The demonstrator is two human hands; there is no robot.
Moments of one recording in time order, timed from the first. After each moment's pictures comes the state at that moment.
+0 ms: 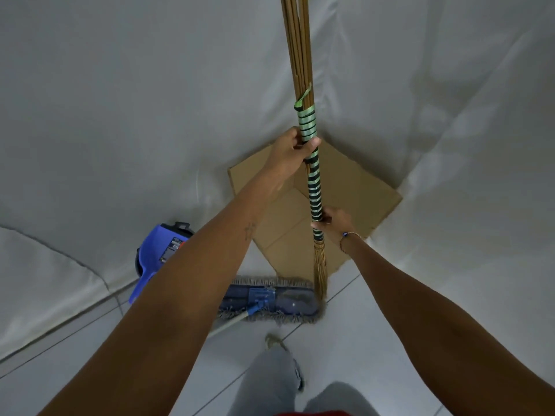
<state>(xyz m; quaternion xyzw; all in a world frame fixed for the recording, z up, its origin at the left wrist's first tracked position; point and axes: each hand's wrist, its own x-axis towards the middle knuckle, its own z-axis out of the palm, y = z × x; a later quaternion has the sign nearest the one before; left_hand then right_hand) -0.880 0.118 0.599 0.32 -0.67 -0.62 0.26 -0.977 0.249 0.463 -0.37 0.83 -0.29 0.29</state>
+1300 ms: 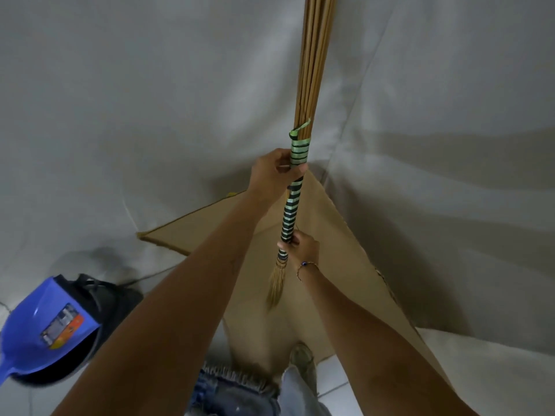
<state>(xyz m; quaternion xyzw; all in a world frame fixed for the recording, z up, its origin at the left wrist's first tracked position) -1.233 -0.240 0.337 0.53 -0.60 -0.56 0.24 -1.284 -0.119 0.191 -0.29 0.80 -0.31 0.43</state>
